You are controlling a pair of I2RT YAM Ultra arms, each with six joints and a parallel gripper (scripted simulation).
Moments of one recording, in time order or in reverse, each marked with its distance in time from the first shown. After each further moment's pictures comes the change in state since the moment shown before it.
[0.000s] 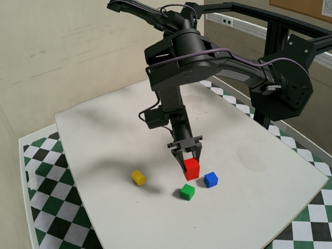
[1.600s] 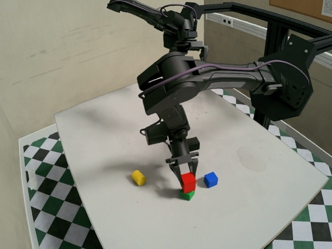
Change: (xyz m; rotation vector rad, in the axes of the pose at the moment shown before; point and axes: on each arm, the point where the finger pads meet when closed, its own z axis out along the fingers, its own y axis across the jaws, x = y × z) left arm -0.051 0.009 0.047 0.000 0.000 -0.015; right arm 0.000 0.000 0.000 0.000 0.000 0.000
